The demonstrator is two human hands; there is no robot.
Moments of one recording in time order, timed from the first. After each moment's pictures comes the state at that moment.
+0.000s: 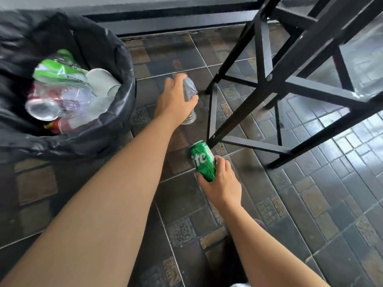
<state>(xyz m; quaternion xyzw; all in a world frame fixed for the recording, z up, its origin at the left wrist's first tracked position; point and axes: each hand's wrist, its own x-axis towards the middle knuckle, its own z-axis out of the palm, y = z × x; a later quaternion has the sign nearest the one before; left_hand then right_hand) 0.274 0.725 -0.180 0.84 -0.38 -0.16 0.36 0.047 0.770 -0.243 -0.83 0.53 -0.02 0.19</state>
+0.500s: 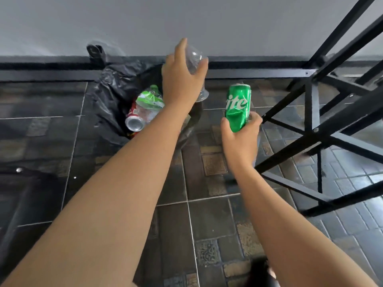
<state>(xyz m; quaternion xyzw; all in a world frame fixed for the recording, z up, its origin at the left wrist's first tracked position) 0.370 0.808 -0.053 0.81 -0.25 0.07 0.52 0.209 0.754 -0.117 -0.73 0.48 -0.32 0.37</state>
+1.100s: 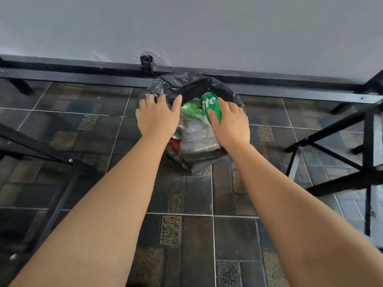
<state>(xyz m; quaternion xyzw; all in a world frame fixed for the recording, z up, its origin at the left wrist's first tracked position) 0.428 0.943 -0.095 0.98 -0.10 0.04 0.18 0.338 0.779 -0.111 -0.95 0.22 -0.14 0.16</state>
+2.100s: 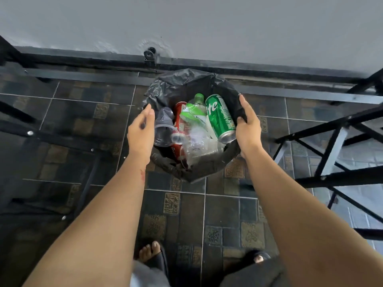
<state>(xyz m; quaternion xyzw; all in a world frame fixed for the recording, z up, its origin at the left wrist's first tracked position) 0.379 0.980 -0.025 0.79 0.11 -0.10 0.60 0.296 0.747 -0.030 -0.70 0.40 -0.11 0.59</state>
